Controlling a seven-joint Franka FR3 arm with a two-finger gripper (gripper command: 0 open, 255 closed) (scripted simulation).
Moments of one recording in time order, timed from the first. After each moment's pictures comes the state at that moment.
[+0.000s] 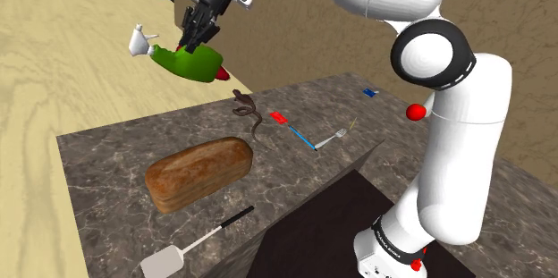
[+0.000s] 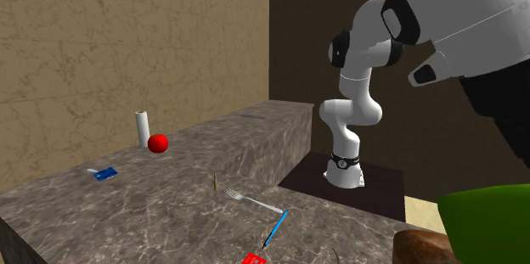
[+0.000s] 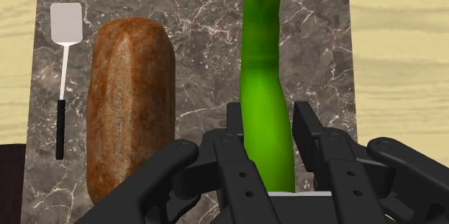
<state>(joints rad) 0.25 0.43 0.09 -1.22 0.48 1.78 1.78</state>
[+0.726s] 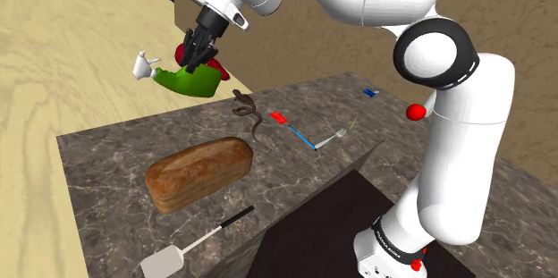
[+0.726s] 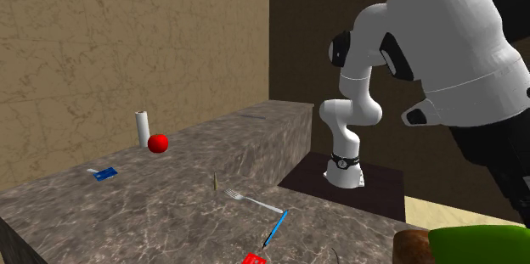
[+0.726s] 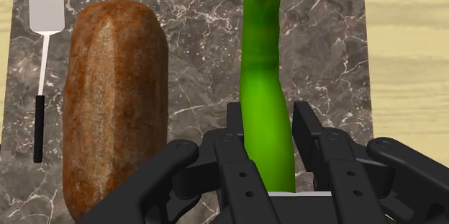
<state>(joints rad) 0.25 0.42 0.09 -1.38 0.50 1.91 1.71</state>
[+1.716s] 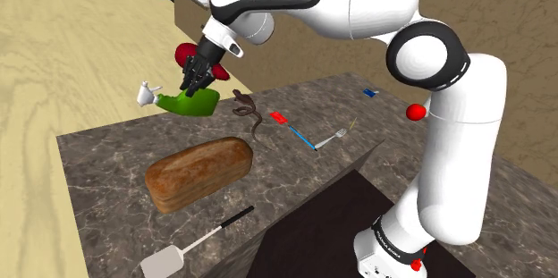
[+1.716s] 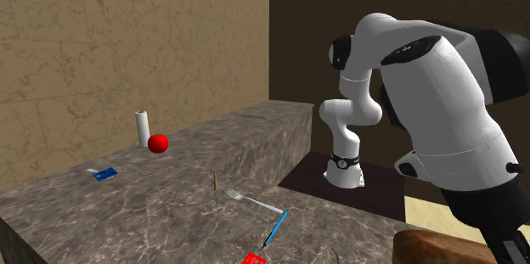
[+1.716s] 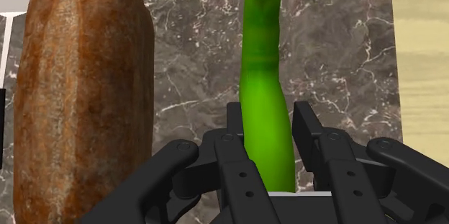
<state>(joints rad) 0.25 0.46 0.09 -1.52 0.53 2.07 1.63</state>
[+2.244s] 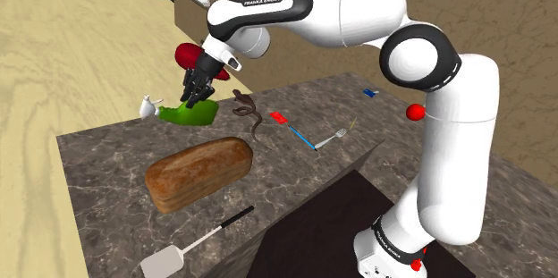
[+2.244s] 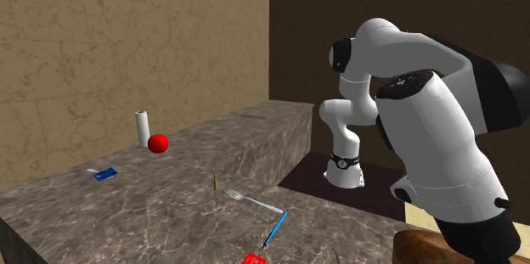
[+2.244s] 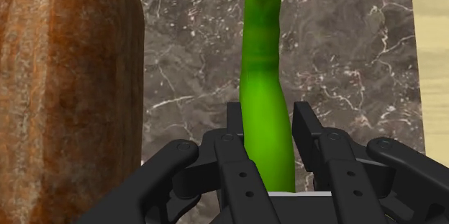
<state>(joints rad) 0.25 0.50 0.10 -1.57 0.55 2.15 1.58</state>
